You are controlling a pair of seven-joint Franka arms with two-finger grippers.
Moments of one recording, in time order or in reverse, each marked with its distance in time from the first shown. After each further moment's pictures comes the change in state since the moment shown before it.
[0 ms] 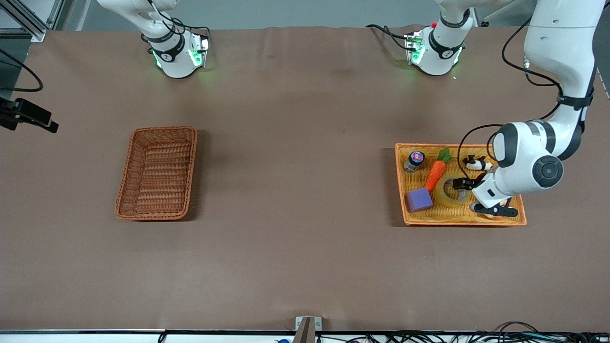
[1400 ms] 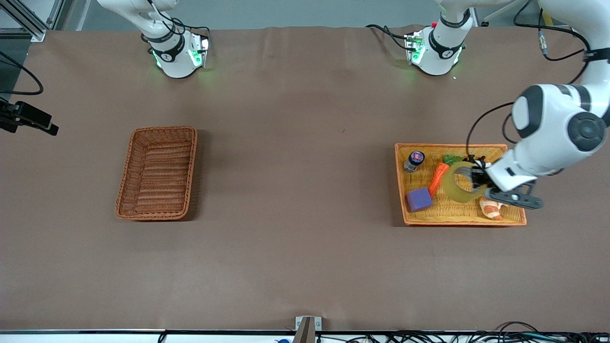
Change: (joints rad) left arm -0.004 -0.261 -0.132 0.037 0.003 -0.137 0.003; right arm -0.001 0.007 -0.002 -0.003 0.001 0.013 0.000
